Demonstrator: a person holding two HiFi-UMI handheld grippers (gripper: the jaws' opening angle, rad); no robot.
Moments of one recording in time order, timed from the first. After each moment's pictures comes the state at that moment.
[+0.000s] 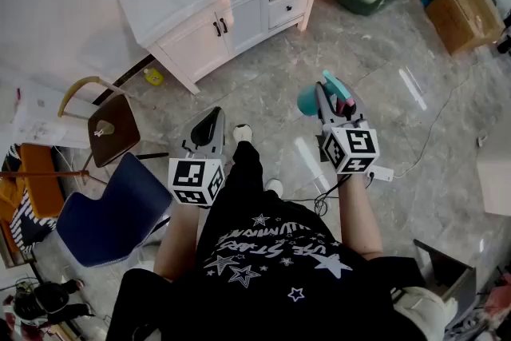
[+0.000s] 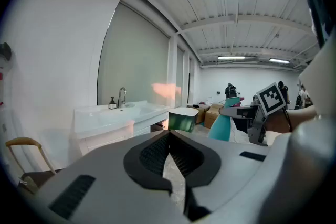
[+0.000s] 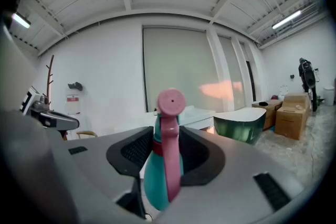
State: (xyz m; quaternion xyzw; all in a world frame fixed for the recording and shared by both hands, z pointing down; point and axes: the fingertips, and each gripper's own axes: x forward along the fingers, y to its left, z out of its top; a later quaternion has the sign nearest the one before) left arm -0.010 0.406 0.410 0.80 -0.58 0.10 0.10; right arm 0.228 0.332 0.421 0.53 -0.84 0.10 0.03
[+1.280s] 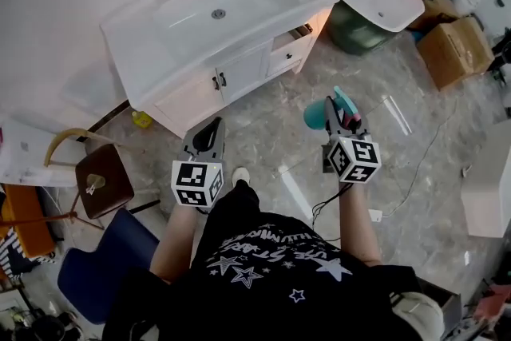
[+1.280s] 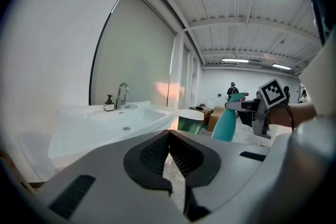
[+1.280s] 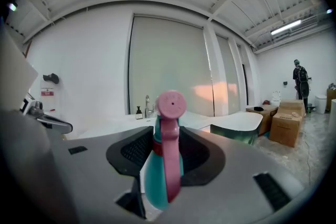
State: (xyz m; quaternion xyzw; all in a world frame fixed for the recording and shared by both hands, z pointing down) left arm -0.092 0.179 0.437 0.81 -0.56 0.08 0.12; right arm 0.184 0.111 0.418 0.58 -0.81 0.09 0.05
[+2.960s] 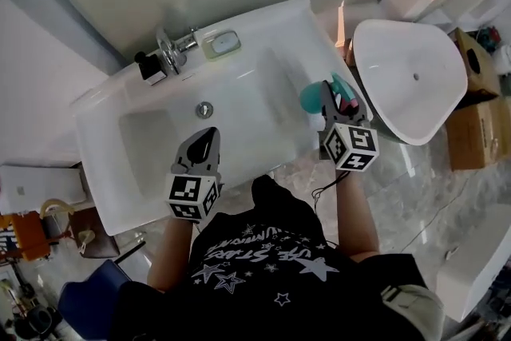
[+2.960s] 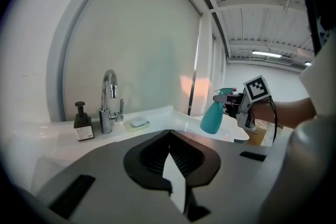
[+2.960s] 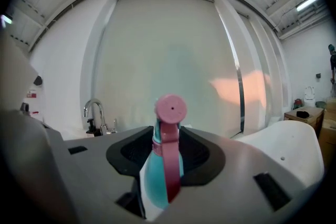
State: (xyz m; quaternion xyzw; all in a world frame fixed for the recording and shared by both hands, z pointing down) left arm -0.105 -0.346 0.451 0.75 -0.64 0.10 0.16; right arm 0.133 -0.515 0.426 0.50 -0.86 0.09 0.05
